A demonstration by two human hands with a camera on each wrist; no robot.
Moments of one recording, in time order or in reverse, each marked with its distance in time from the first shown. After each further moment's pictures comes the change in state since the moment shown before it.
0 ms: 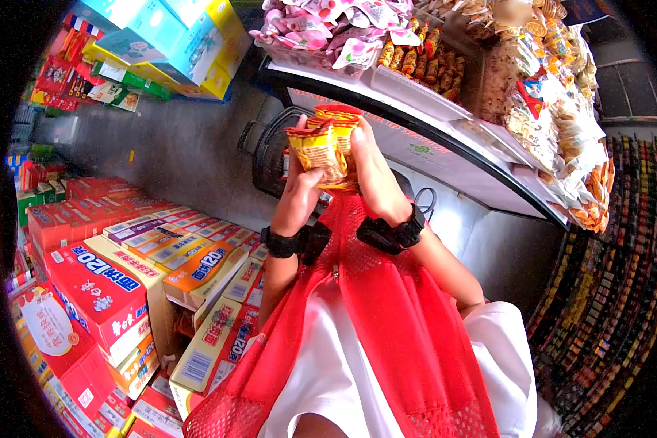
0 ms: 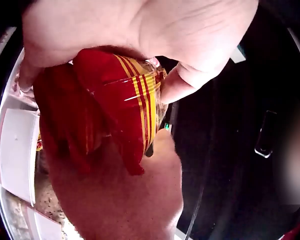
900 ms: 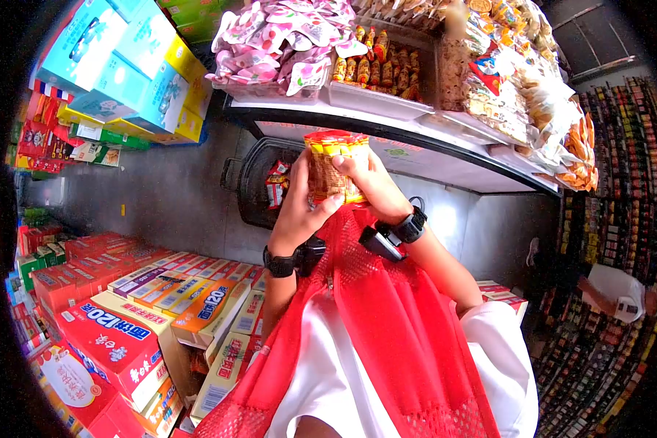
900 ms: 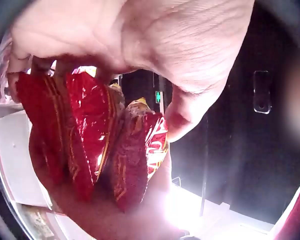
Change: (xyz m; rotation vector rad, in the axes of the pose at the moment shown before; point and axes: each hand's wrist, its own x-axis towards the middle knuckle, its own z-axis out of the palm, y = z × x) left_hand 0.022 -0.018 0.017 0.821 -0.205 0.111; right_hand -0.016 -0.014 -0.045 0.248 0.108 0.095
